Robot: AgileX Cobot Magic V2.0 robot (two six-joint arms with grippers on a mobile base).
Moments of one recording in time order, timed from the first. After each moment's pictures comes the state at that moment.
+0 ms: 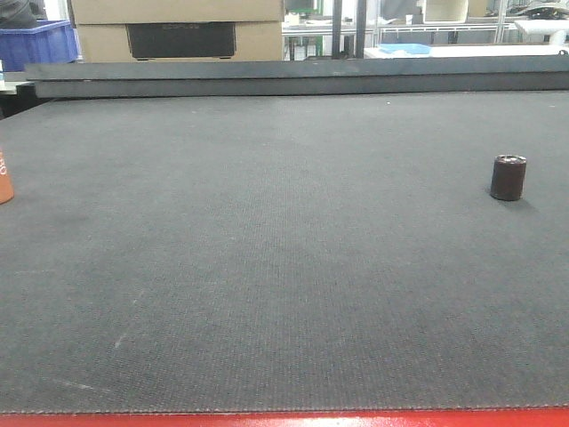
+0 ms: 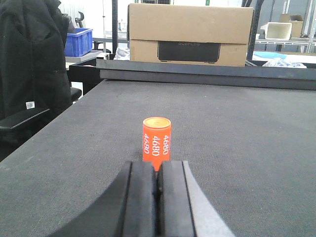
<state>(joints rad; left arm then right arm) 0.11 0.00 0.00 0.01 0.04 -0.01 0.01 0.00 0.00 0.07 0.12 -0.02</state>
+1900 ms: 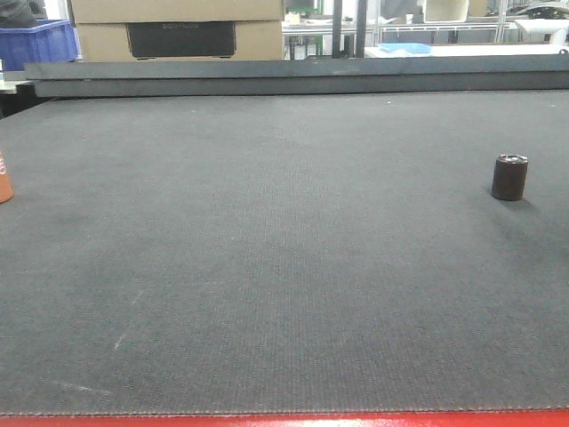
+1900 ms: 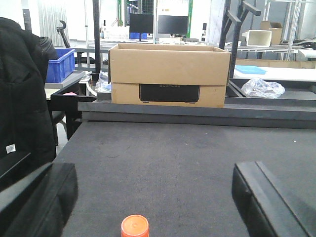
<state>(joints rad) 0.06 0.49 -0.67 0.01 0.23 -0.01 0.13 1.05 -0.46 0.10 -0.23 -0.02</state>
